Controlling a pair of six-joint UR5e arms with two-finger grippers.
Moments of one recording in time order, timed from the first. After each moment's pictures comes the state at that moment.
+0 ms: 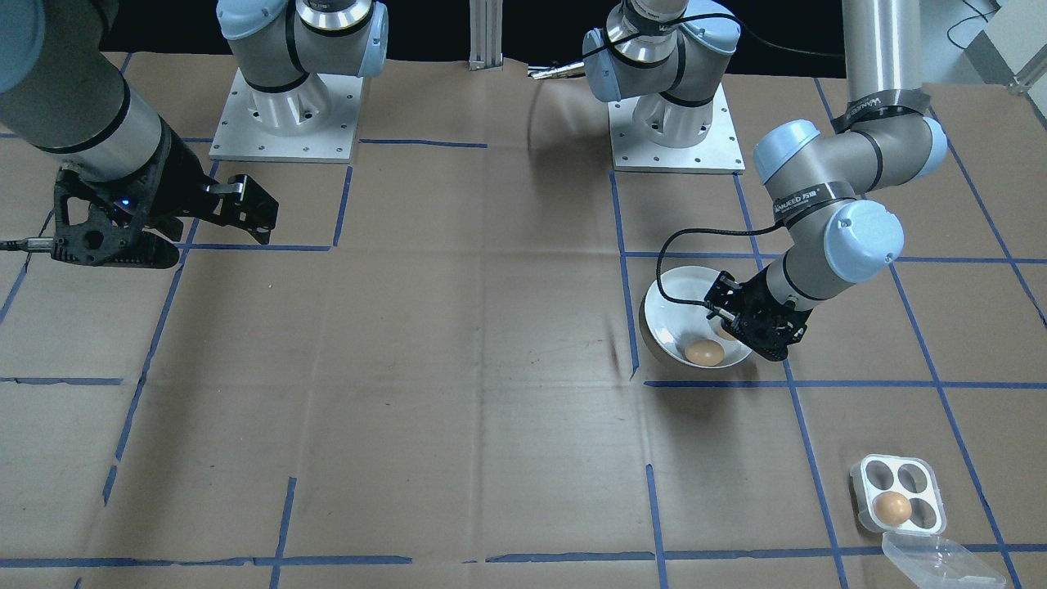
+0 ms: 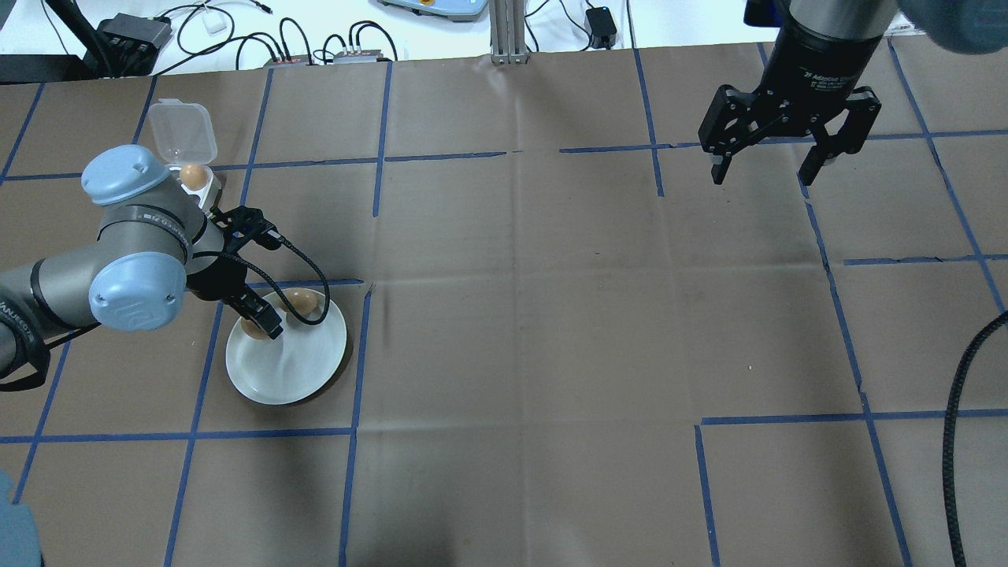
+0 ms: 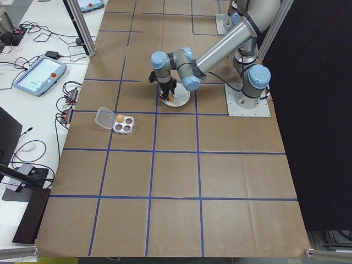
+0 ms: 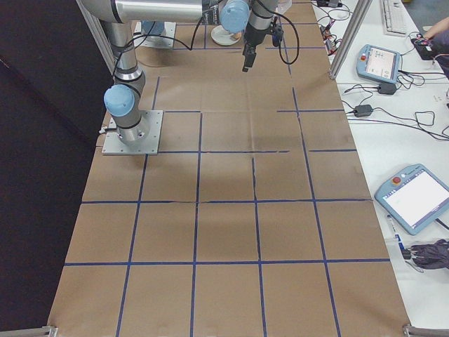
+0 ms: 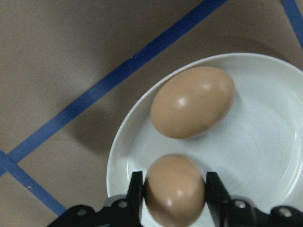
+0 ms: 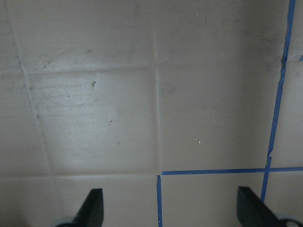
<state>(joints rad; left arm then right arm) -1.26 -1.83 -2.04 -1.01 1.57 0.94 1.51 -1.43 1.43 -1.38 -1.54 -0.02</state>
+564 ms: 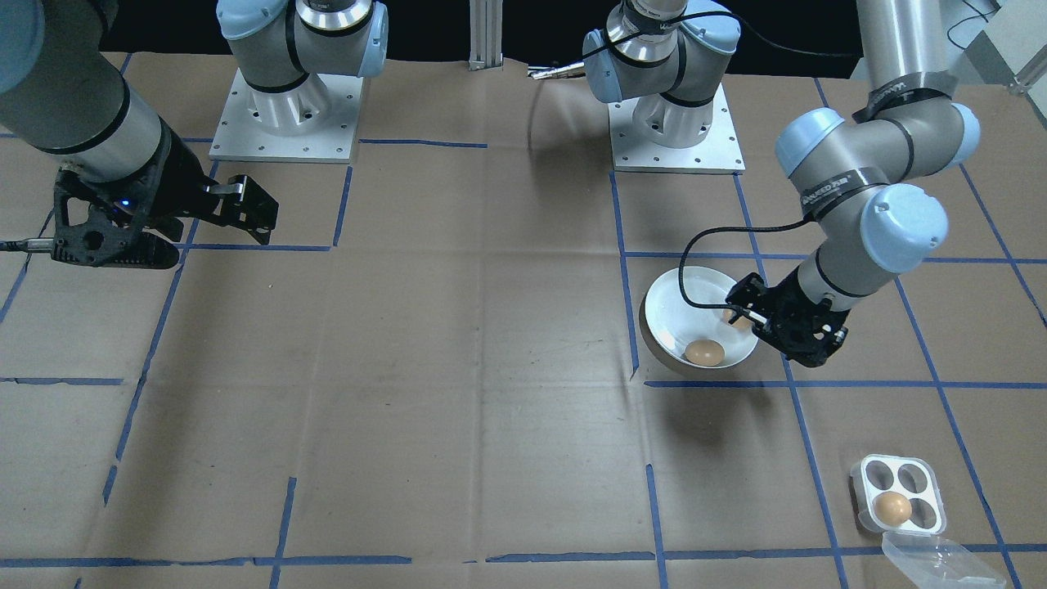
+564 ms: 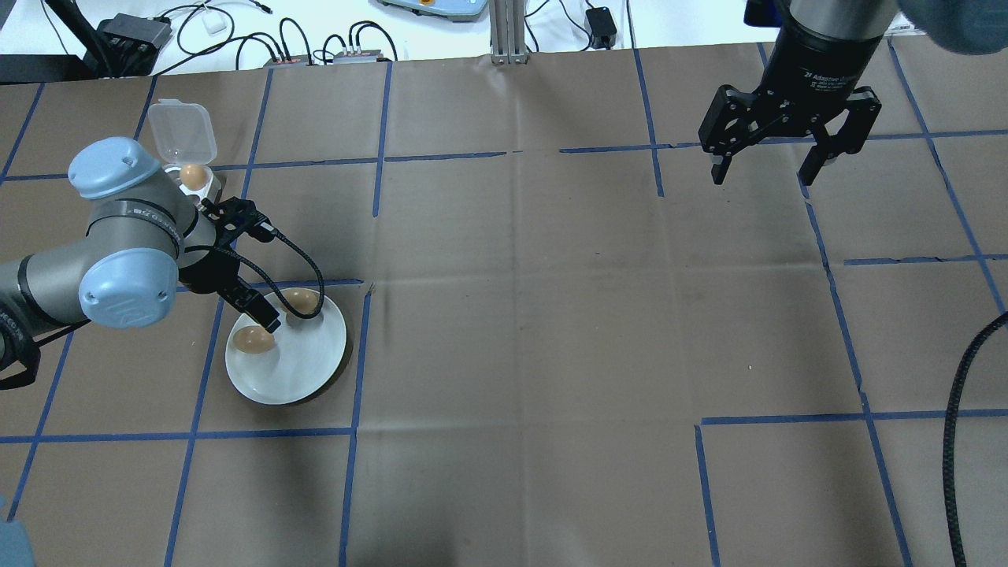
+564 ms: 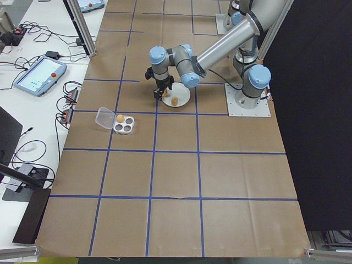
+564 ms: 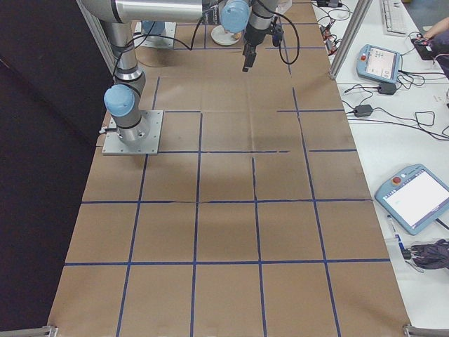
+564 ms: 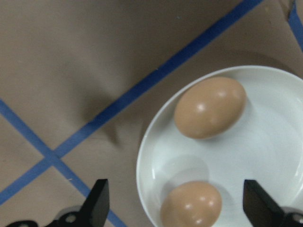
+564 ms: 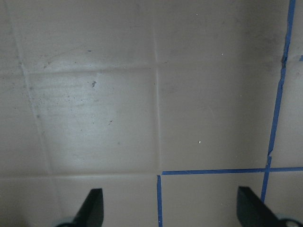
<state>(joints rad) -1.24 -1.82 -1.92 -1.05 1.57 0.96 1.51 -1.42 1.43 -1.38 -1.54 -0.02</state>
